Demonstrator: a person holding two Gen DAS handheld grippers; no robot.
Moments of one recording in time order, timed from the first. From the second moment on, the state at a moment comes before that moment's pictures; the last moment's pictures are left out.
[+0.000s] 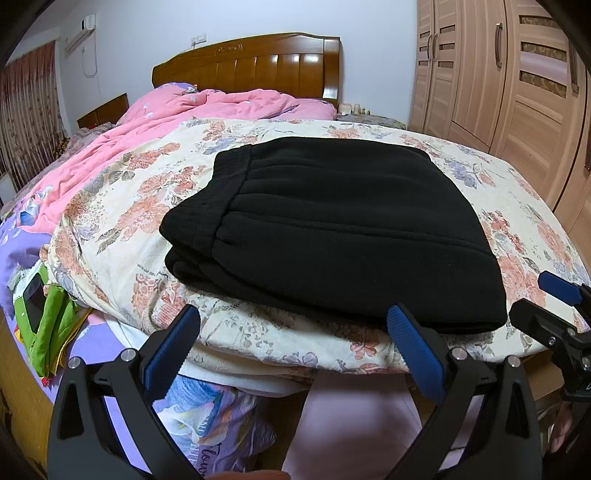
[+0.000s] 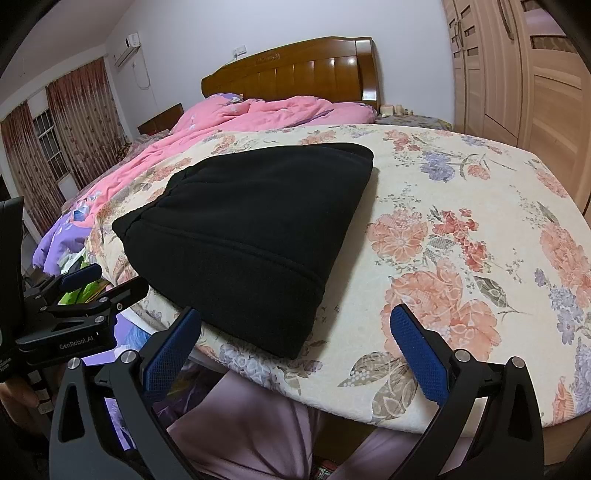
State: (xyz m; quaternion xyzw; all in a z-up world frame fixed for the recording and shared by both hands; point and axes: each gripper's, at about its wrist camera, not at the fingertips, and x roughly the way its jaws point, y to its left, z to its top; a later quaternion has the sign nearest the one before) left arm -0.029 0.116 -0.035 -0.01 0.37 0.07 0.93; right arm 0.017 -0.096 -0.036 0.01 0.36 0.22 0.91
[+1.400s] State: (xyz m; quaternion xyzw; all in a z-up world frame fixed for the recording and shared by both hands) left arm -0.030 0.116 -0.031 -0.01 0.36 0.08 0.93; right arm 0.016 -0.094 -0.039 0.01 0.37 0.22 0.90
